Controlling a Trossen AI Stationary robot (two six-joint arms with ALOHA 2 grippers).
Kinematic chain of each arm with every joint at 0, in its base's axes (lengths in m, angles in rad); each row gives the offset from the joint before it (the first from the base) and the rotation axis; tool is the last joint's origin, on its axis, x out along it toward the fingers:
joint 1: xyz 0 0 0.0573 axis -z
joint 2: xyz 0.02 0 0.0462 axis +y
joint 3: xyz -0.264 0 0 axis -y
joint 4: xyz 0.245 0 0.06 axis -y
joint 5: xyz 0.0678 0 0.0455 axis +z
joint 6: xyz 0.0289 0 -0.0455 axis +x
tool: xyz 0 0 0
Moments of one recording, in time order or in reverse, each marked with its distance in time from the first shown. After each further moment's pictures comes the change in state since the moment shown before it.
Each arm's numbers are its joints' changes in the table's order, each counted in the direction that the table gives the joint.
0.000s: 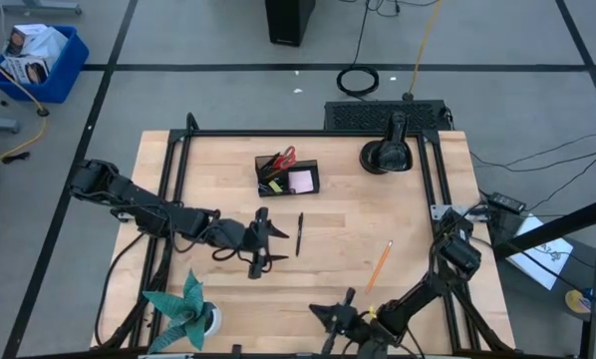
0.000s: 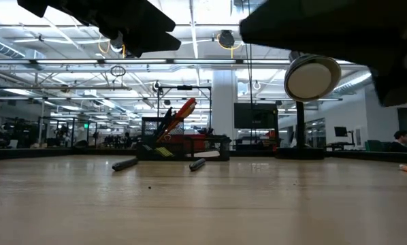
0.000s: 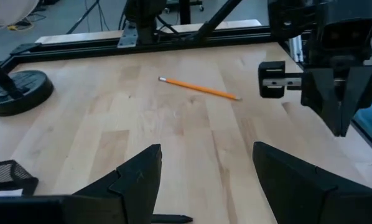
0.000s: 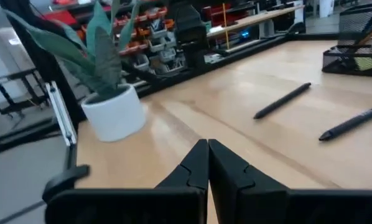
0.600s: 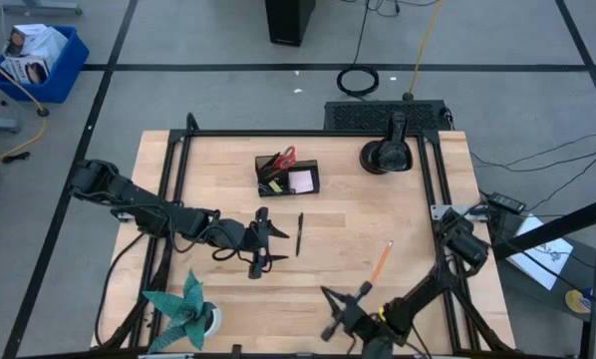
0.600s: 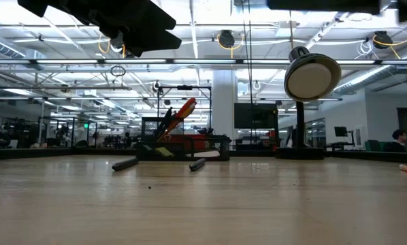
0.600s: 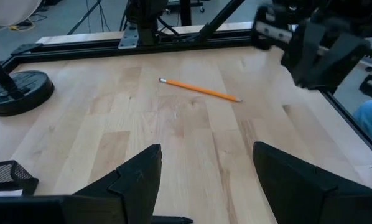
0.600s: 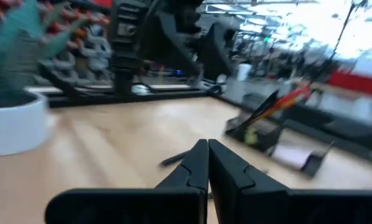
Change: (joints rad) left arm -0.001 0.000 0.000 0.007 0.000 -0.003; right arm -0.014 -0.074 -0.003 -0.050 -0.310 -0.407
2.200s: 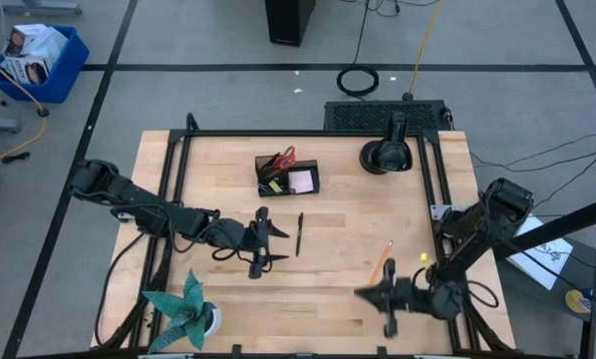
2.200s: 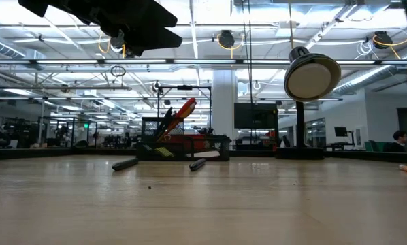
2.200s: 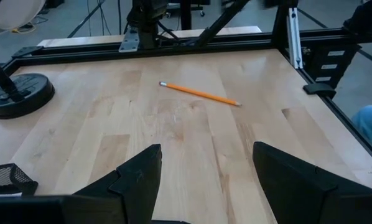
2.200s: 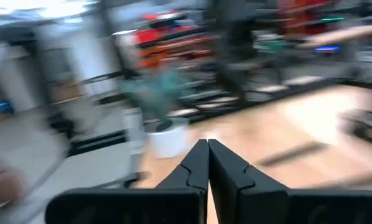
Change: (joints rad) left arm -0.001 0.000 0.000 0.014 0.000 -0.004; right arm -0.123 -0.541 -0.577 0.390 0.501 0.029
